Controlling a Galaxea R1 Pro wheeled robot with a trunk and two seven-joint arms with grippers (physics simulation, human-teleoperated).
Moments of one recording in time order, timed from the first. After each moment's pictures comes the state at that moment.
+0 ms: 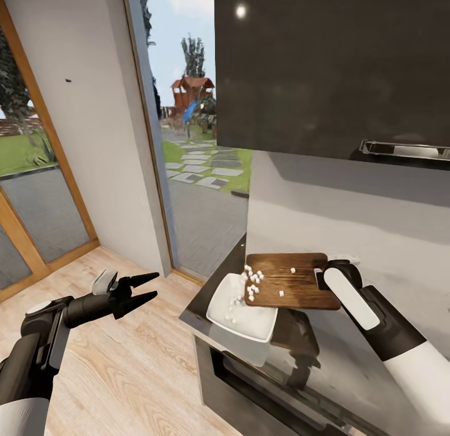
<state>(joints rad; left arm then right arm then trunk) -0.51 0.13 0.35 -1.30 0.12 0.51 -1.57 -0.76 -0.31 0.44 -1.33 -0.99 1.03 -1.08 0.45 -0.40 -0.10</state>
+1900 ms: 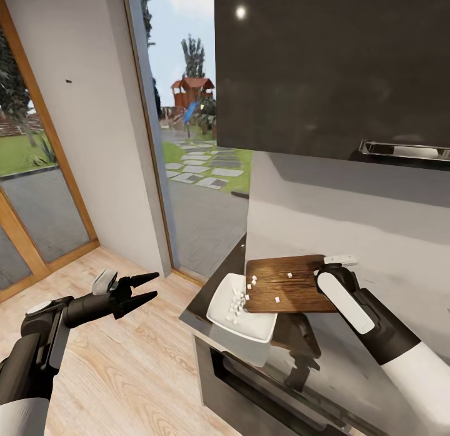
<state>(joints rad) -0.51 0.13 0.35 -1.30 0.12 0.51 -1.57 -0.76 -0.31 0.50 -1.33 -1.00 1.02 -1.15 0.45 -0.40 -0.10</state>
